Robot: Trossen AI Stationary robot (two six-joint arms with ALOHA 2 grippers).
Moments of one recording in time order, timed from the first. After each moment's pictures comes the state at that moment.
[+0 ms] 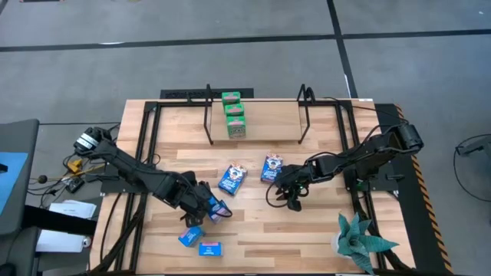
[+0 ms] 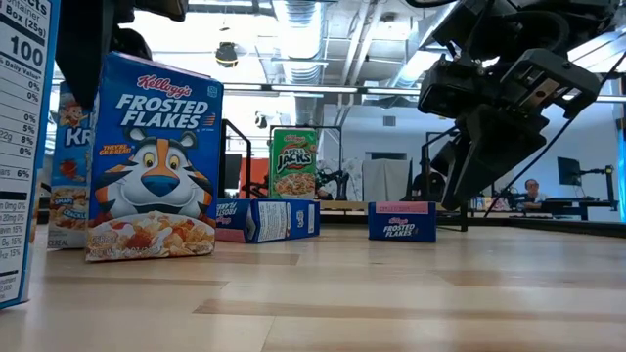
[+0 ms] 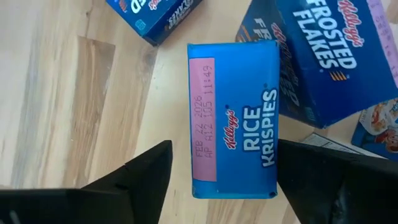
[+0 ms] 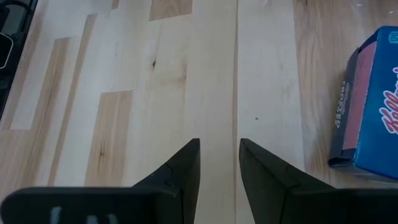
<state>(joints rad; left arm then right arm) -0.49 1.49 1.13 -0.92 -0.23 -0.72 0.16 1.50 0.63 0.04 -0.19 0.28</state>
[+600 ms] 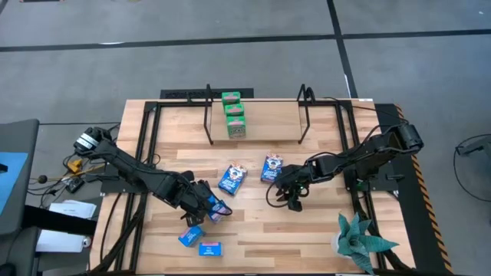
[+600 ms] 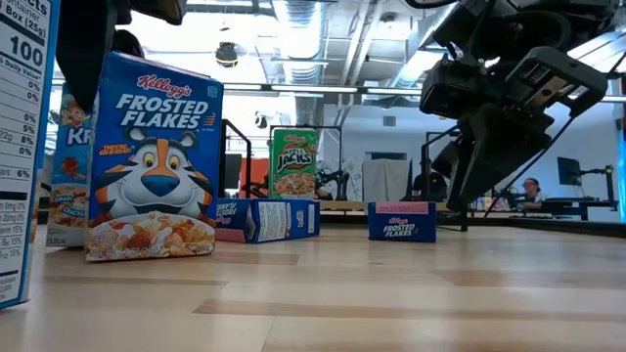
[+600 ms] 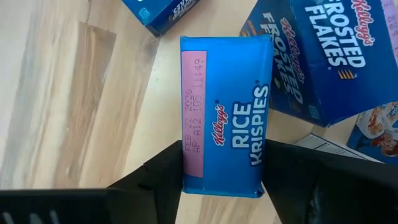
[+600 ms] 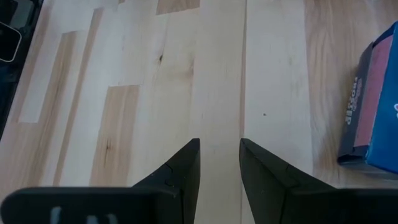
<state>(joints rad) -0.49 1.49 1.13 -0.93 -0.22 -0.78 0.16 1.50 0.63 0.03 -0.21 0.27</state>
